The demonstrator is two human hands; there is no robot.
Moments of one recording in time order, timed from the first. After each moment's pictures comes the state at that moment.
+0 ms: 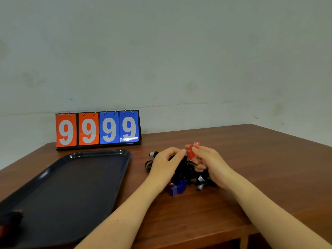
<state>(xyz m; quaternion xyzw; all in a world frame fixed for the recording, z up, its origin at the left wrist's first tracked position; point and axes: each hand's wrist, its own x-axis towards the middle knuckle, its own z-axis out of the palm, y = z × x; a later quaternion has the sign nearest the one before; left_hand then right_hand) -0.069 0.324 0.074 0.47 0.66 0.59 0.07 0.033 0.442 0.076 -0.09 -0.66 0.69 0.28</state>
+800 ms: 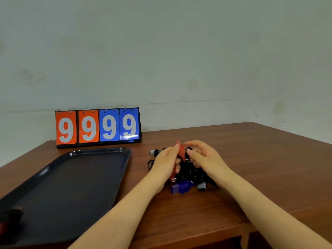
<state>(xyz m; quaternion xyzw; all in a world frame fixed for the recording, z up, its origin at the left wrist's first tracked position) -0.068 0.325 0.078 0.39 0.64 0.62 0.23 0.033 0.433 0.074 -0.12 -0.80 0.49 0.34</state>
